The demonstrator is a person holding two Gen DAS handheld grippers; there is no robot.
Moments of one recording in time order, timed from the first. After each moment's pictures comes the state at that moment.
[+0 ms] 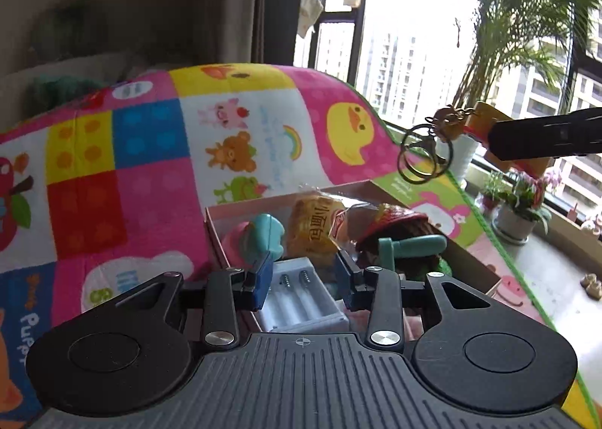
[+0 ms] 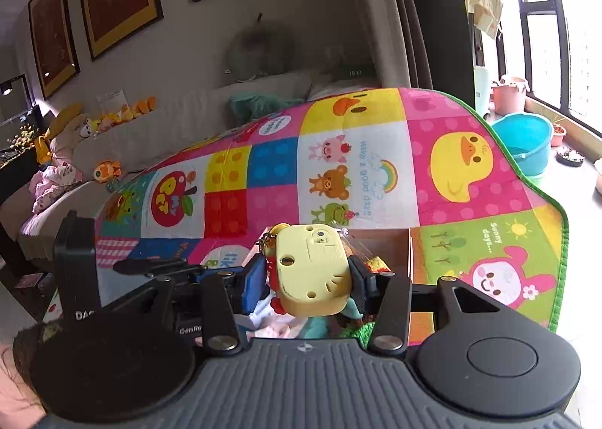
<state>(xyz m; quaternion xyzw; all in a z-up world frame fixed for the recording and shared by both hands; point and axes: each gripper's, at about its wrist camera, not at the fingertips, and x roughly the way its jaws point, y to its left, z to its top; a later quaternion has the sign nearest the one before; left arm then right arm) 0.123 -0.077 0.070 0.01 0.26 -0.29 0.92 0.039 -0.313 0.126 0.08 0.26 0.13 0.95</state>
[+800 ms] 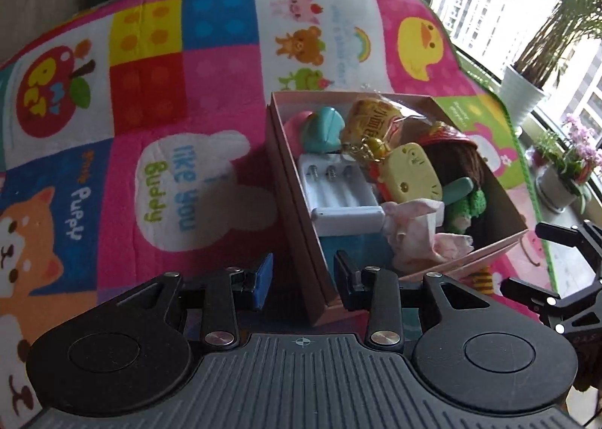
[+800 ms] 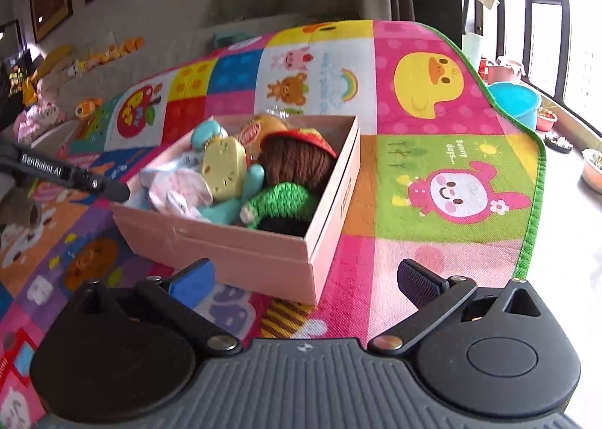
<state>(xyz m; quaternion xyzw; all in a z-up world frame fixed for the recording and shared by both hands) 0.122 -0.073 0.063 0.02 0.45 -0.17 0.88 0.012 -0.355 0.014 0.00 0.33 0.11 0.94</state>
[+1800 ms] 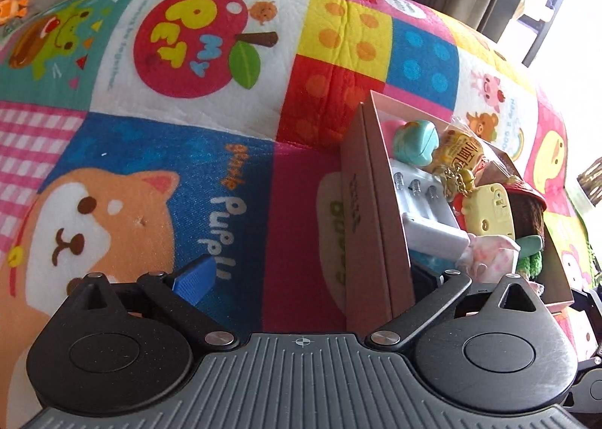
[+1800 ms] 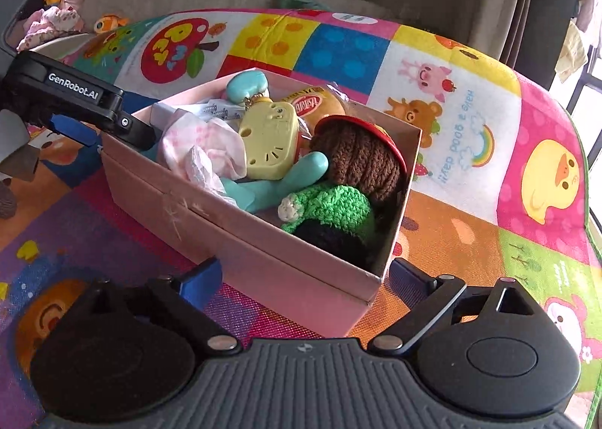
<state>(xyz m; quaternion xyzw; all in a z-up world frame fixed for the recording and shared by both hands) 0.192 0.068 0.029 -0.12 0.42 -0.07 0.90 0.124 -0.183 -0.006 -0.15 0.33 0.13 0.92</state>
